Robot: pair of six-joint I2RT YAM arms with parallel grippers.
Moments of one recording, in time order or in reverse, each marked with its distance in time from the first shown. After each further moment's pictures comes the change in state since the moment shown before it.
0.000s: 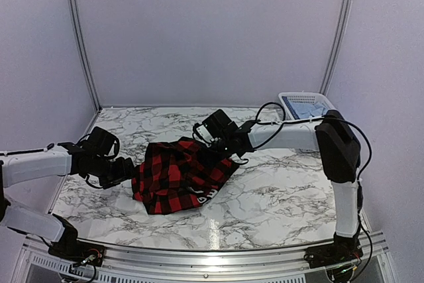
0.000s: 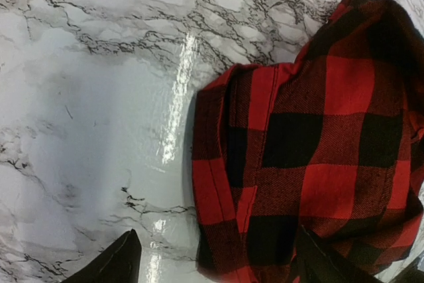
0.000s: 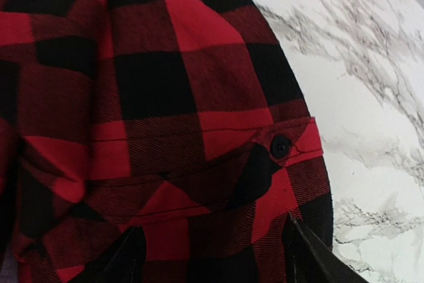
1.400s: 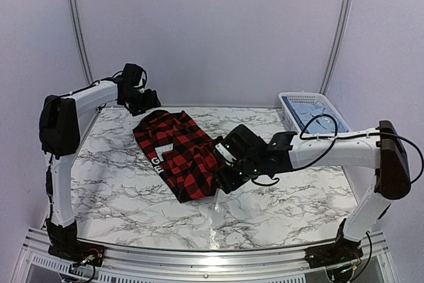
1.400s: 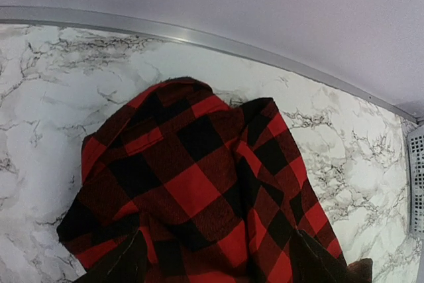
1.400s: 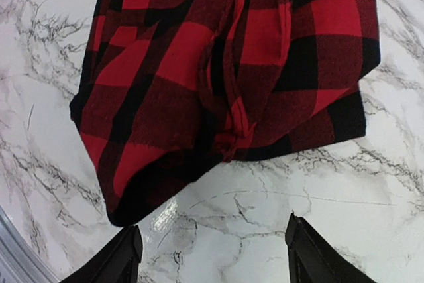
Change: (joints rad) left arm 0.161 0.956 1.310 -0.143 0.021 0.219; right arm 0.152 -0.446 -0.421 -0.134 0.018 0.185
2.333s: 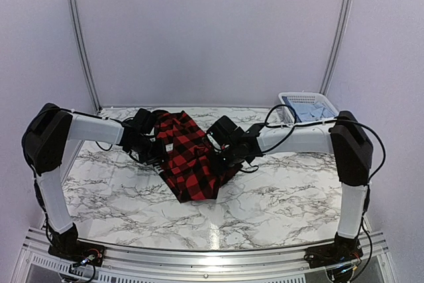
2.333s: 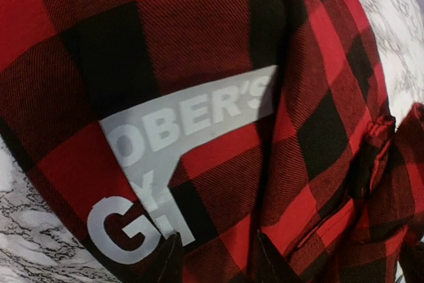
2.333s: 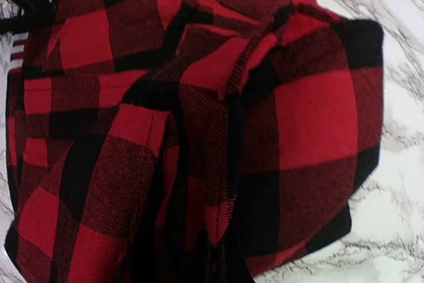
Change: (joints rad) left arm -0.239 -0.310 -0.795 0.286 0.051 -0.225; right arm -0.120 0.369 0.322 0.032 0.046 -0.013
